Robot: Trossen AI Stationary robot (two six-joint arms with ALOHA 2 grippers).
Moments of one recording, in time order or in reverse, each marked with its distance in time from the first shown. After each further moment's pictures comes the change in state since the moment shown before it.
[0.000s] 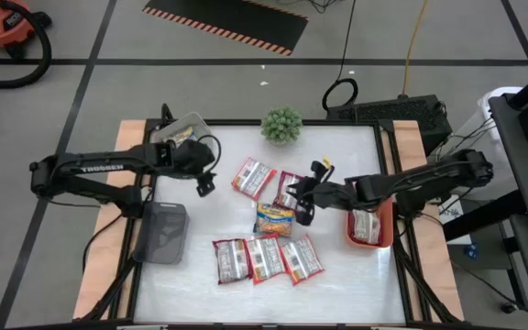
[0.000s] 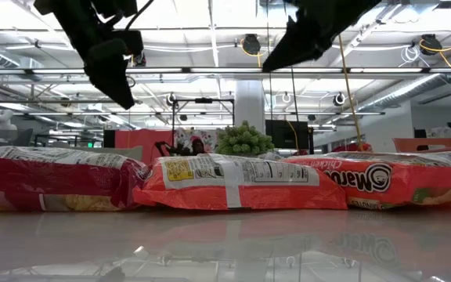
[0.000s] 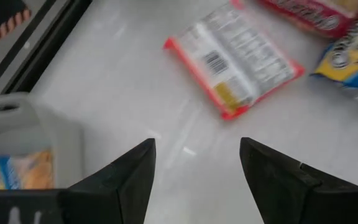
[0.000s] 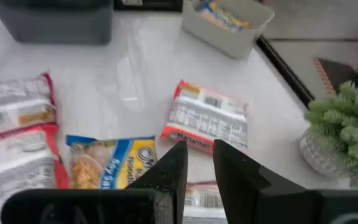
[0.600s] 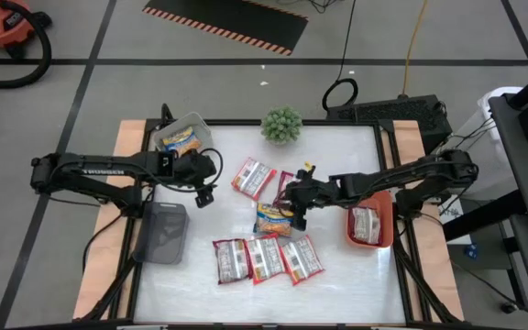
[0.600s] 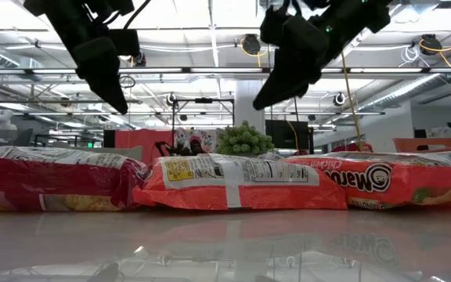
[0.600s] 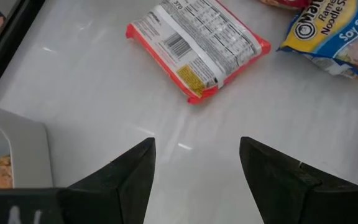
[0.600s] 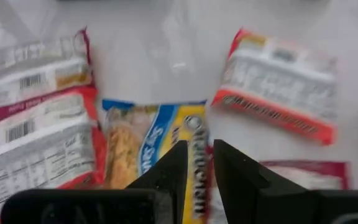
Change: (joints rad) left arm -0.107 0.000 -0.045 0.014 0.004 -0.019; right arm -0.077 0.158 0.001 0.044 -0.317 0.059
